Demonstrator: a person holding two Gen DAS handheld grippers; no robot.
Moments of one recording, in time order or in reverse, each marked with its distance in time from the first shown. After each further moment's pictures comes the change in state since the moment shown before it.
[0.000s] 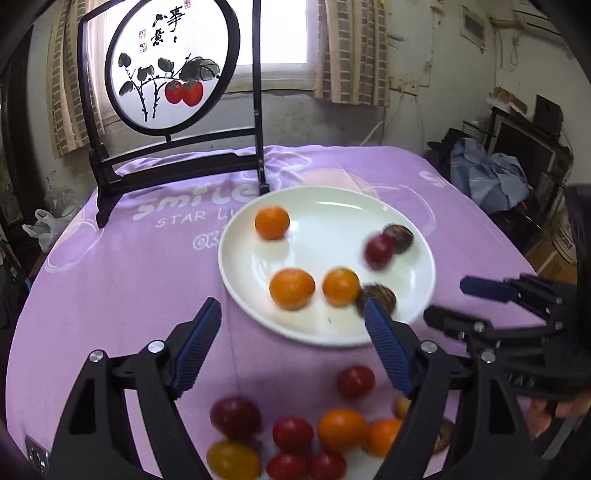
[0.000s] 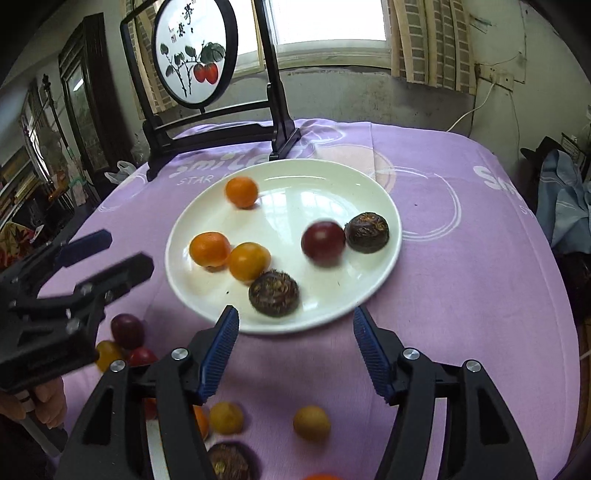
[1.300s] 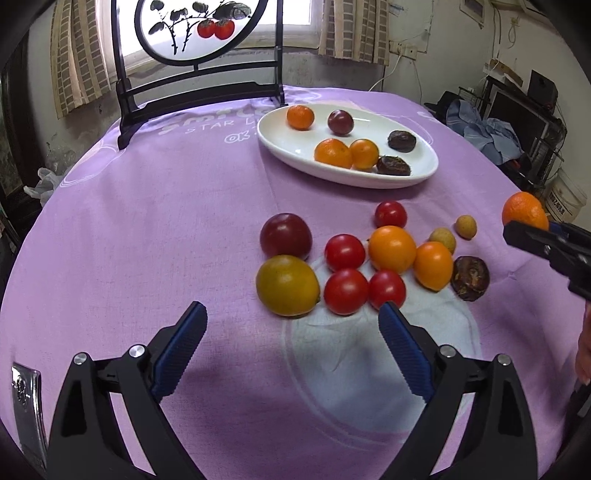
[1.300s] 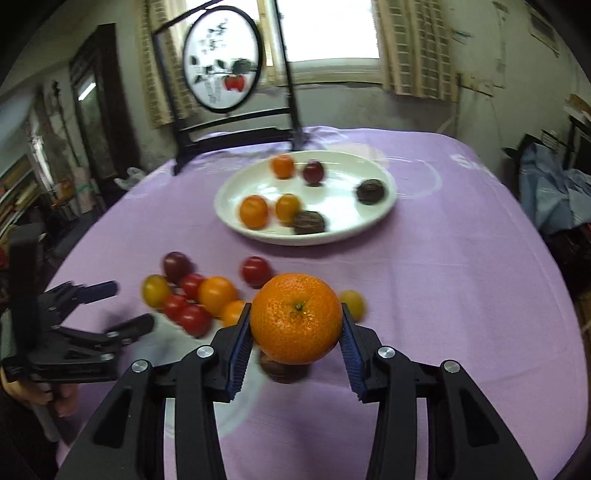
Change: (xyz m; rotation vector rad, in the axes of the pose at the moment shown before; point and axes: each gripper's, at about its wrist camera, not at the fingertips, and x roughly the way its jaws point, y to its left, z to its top) left arm -0.030 0.049 -0.112 -0.001 0.137 -0.015; right arm -0.055 0.047 -0.082 -0.013 -0.080 0.034
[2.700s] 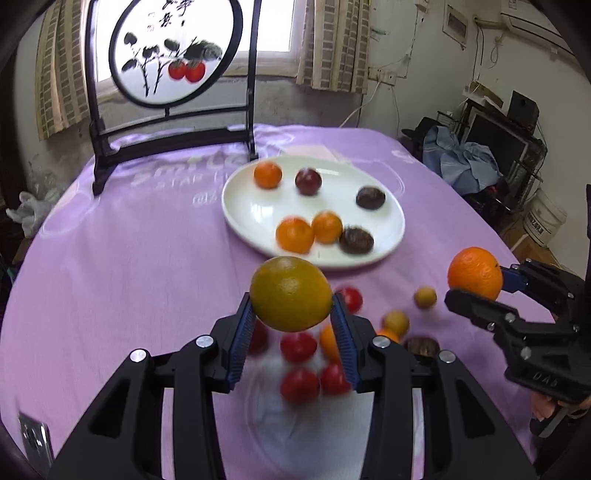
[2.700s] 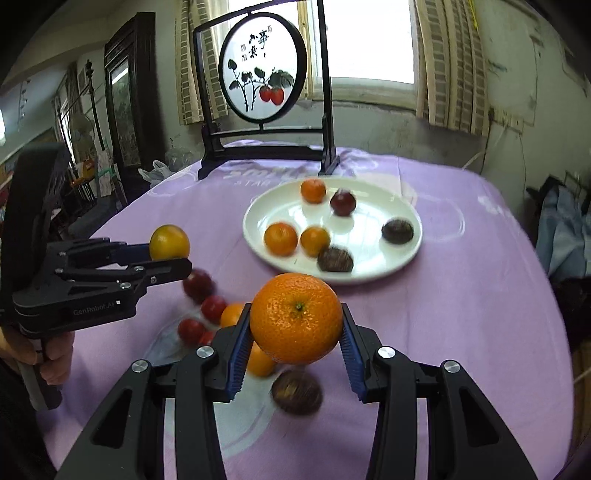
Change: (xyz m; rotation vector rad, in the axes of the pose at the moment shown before) left arm -0.015 -0.025 0.079 0.018 -0.100 -0.089; right arm 0.006 0.005 0.045 -0.130 -0.057 -0.024
